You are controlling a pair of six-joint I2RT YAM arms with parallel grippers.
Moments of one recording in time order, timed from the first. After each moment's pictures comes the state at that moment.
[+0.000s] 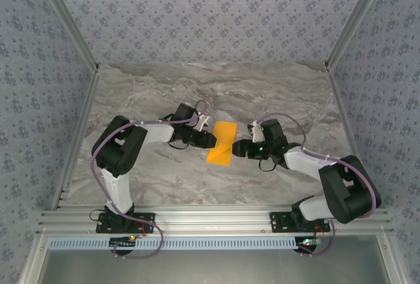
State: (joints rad) left arm -0.58 1.92 1.01 -0.06 0.73 -0.33; right arm 0.41 1.39 0.52 0.05 -0.55 0.52
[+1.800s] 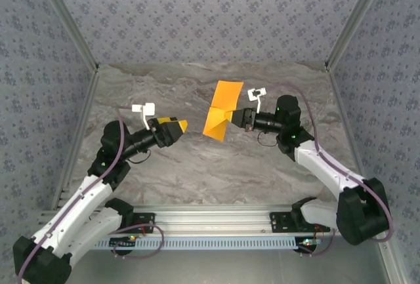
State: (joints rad) left arm -0.46 0.77 0.59 0.16 0.55 -0.80; right arm 0.40 1.19 0.76 0.34 -0.88 0.73
